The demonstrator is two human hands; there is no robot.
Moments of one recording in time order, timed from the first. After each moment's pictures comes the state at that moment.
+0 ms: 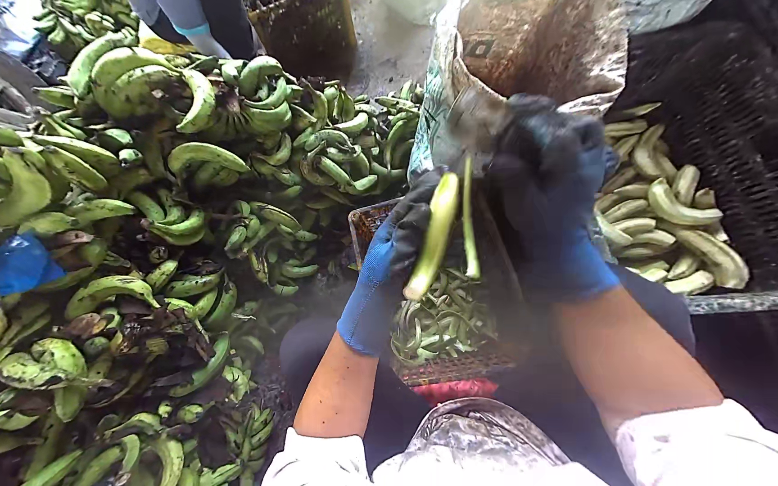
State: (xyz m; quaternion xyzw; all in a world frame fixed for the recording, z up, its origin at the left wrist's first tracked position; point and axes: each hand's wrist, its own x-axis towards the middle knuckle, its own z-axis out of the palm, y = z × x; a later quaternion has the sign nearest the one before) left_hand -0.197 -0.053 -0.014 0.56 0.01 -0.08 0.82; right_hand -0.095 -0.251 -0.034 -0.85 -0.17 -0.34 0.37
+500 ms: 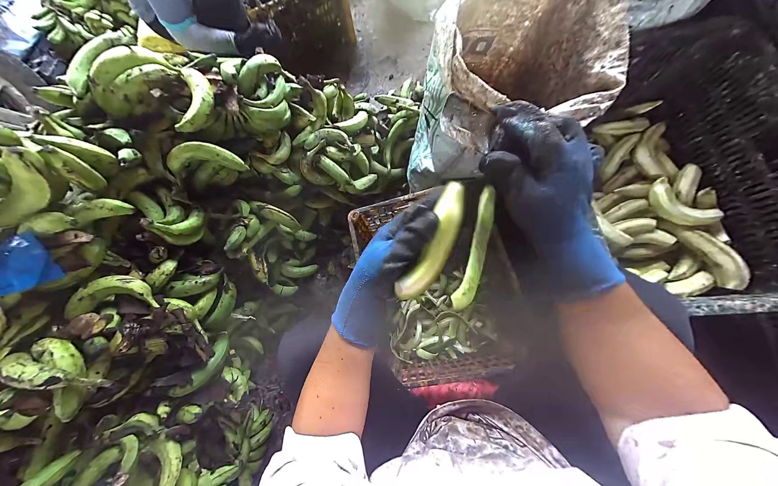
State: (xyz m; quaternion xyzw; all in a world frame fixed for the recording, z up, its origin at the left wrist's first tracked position) left_hand -0.197 -0.041 -0.019 0.58 0.00 -0.15 0.80; right_hand -0.092 -0.257 -0.030 -0.88 -0.16 -0.23 0.38
